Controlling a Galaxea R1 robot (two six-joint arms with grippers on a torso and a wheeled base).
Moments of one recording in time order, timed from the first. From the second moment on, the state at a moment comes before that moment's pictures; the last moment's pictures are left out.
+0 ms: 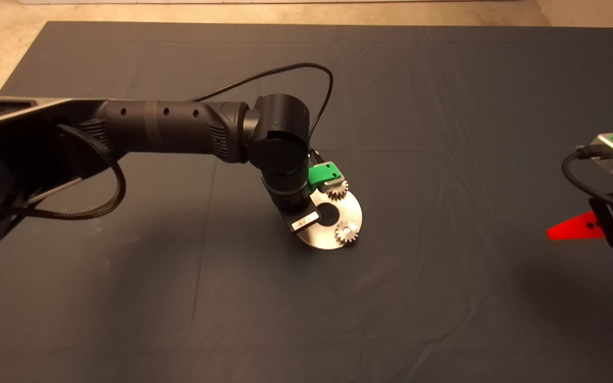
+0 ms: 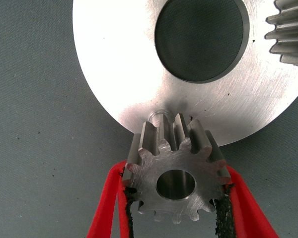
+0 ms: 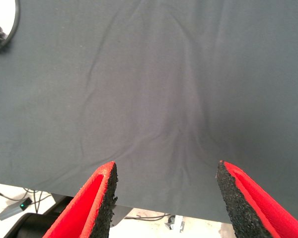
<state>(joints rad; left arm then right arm) -0.34 2.80 -1.15 0.44 1.52 -0.59 0.70 1.91 -0.44 -0.12 -1.47 1.39</state>
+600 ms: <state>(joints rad) -0.35 2.80 -1.17 0.43 1.50 -0.59 0.70 1.91 -0.44 -0.12 -1.47 1.39</state>
